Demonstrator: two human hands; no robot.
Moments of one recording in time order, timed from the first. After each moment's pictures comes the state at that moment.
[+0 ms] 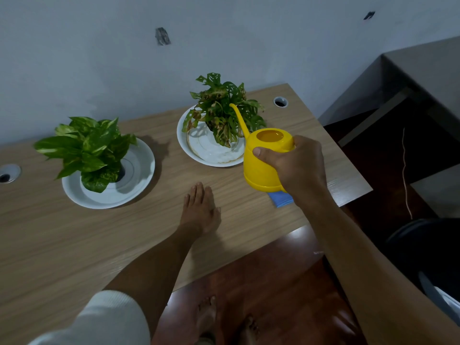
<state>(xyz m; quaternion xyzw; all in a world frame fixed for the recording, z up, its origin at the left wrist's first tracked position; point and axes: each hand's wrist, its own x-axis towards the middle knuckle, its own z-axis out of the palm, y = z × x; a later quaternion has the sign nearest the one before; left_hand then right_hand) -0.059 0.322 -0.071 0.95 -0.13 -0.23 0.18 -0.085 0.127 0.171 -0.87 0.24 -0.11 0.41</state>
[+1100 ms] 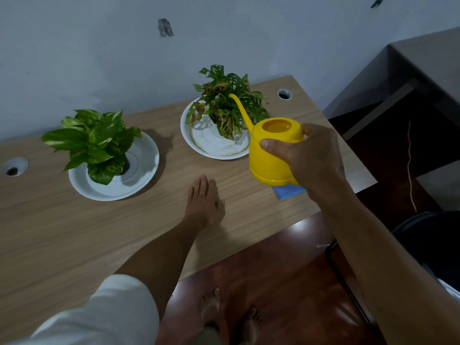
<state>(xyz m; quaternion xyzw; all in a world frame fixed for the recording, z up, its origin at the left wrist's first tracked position) -0.059 0.323 -0.074 0.95 -0.13 -0.22 0.19 -0.097 0.127 0.194 -0.88 0.23 -0.10 0.40</state>
